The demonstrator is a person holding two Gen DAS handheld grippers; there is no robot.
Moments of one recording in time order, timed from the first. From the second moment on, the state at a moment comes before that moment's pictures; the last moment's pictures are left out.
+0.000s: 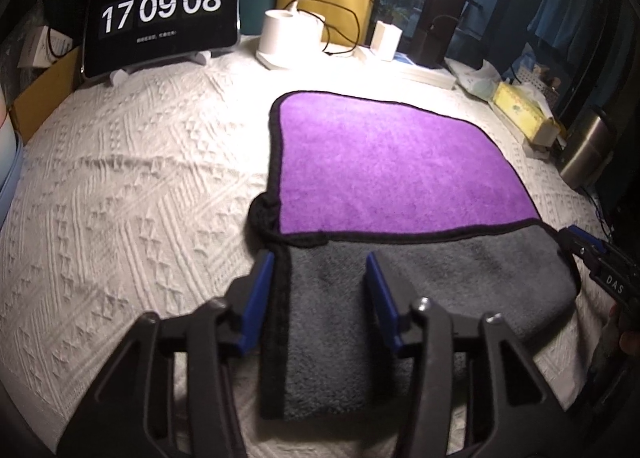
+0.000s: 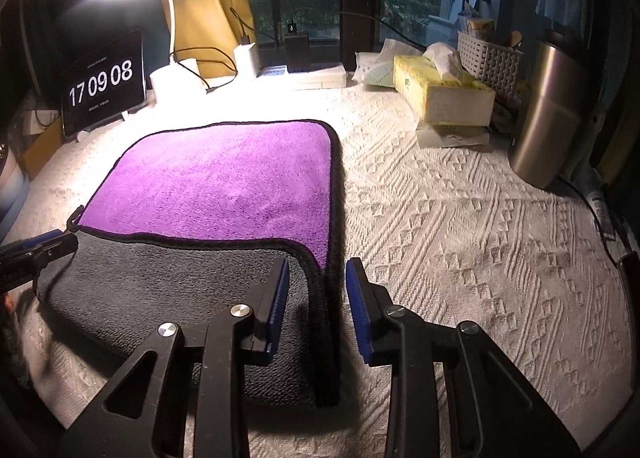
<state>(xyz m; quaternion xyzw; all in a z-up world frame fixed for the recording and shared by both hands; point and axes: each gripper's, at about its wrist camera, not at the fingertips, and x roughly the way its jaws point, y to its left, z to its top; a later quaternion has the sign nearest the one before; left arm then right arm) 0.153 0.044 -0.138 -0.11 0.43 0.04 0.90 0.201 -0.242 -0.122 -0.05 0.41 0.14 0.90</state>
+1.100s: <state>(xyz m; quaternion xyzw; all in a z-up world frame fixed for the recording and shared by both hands) 0.134 0.046 -0.108 -0.08 0.37 0.03 0.92 0.190 -0.231 -0.108 -0.08 0.38 0.13 0.91</state>
